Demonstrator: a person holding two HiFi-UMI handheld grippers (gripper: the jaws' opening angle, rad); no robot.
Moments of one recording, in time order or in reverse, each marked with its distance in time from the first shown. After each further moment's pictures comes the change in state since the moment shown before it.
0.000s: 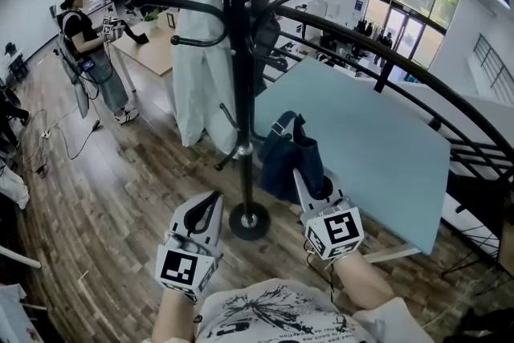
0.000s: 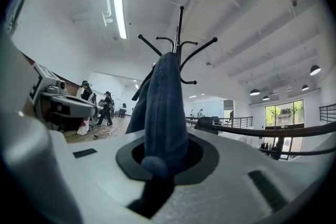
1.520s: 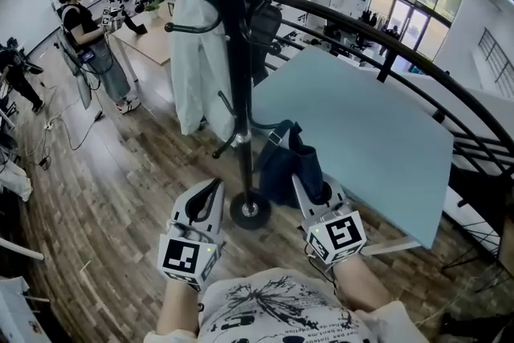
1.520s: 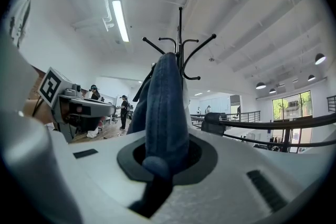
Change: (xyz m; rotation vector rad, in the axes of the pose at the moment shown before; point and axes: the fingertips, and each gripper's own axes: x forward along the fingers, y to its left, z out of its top) left arm 0.034 0.005 -0.002 -0.022 0.016 0.024; right arm -0.002 -0.001 -0.008 0.049 0.023 0.087
